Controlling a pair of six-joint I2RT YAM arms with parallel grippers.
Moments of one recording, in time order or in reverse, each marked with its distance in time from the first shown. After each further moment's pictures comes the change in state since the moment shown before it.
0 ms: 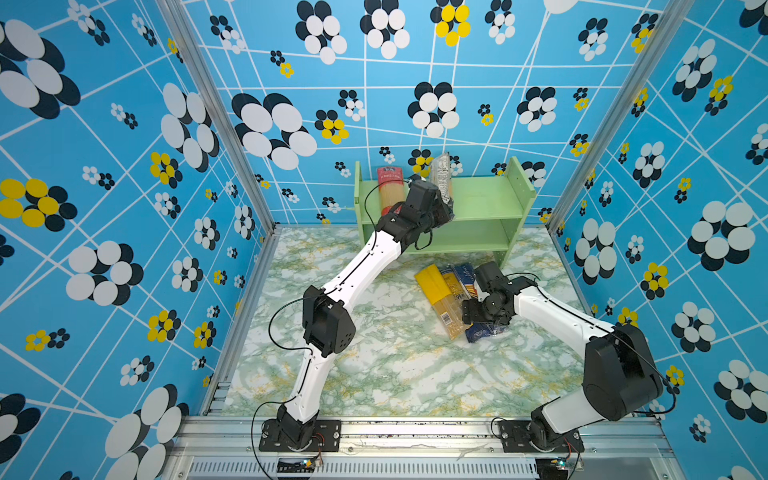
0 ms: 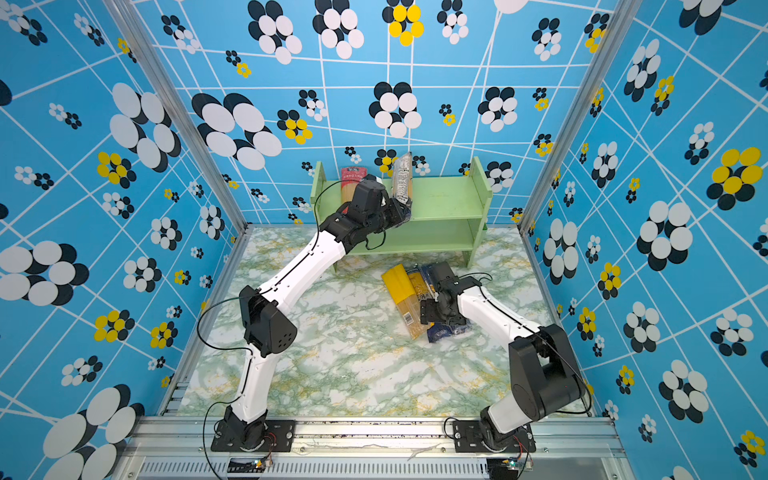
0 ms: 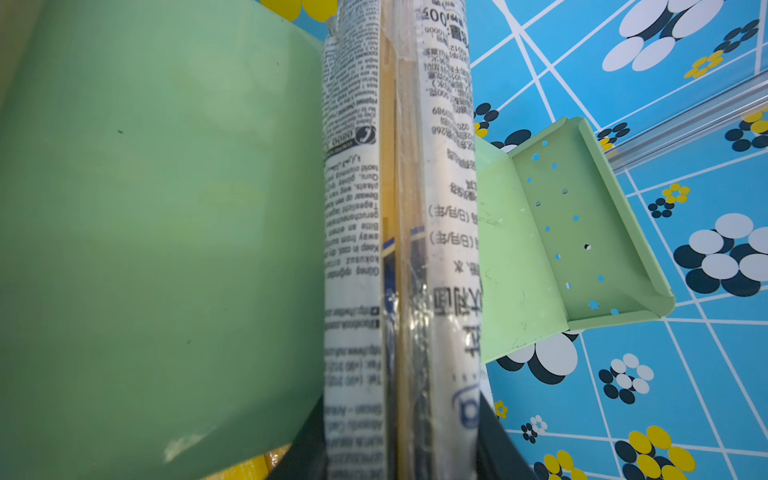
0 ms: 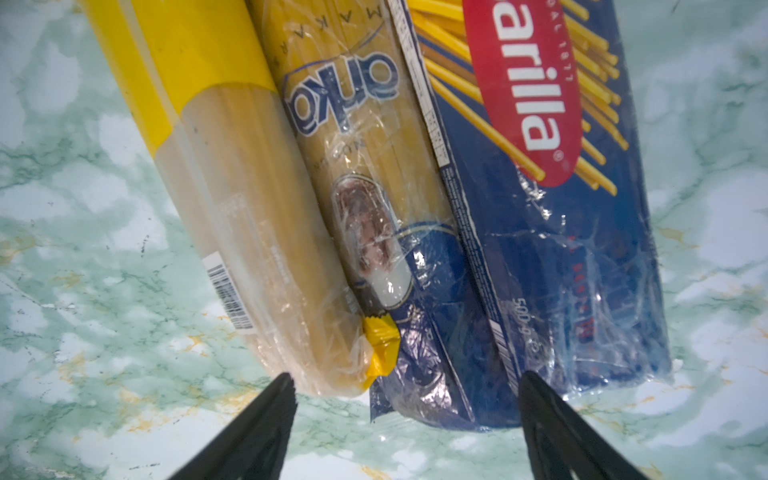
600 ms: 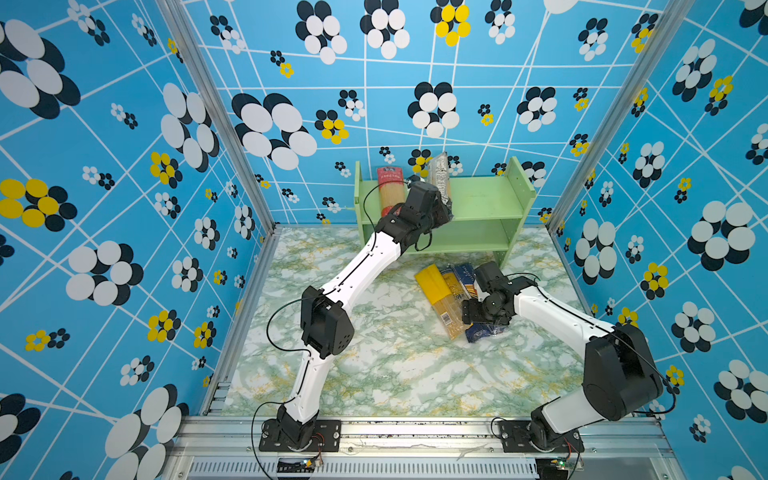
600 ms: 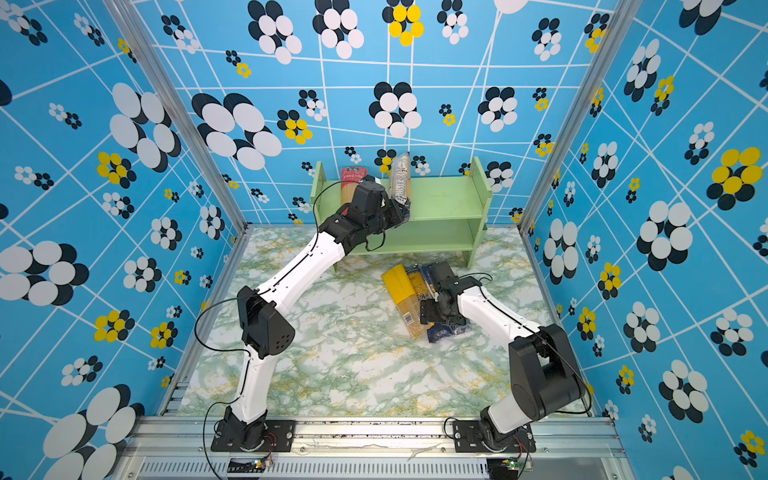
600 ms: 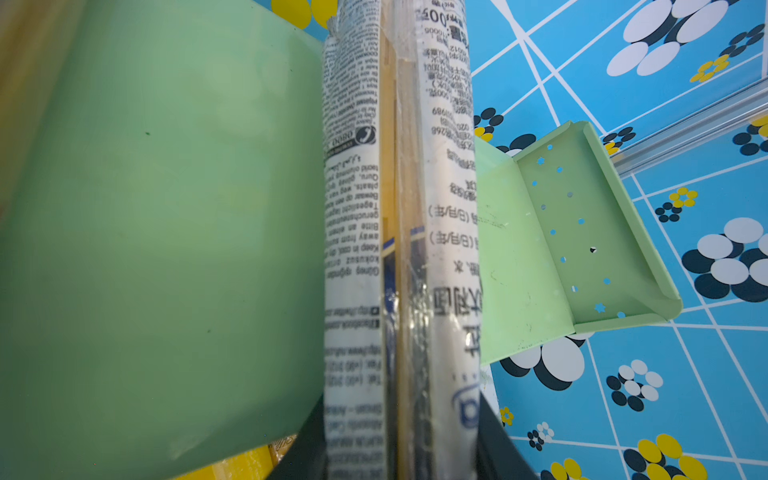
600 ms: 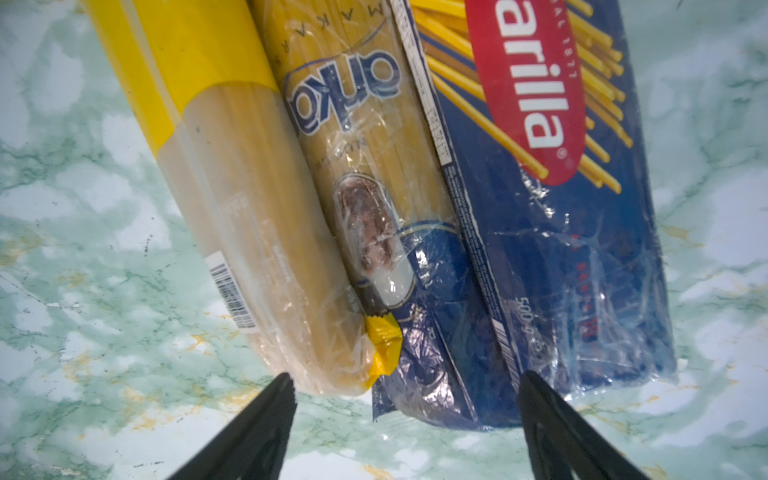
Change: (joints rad) left arm -0.004 -0.017 -0.032 0.016 -0.024 0.001; right arm -0.001 0.000 0.000 0.000 -0.007 0.004
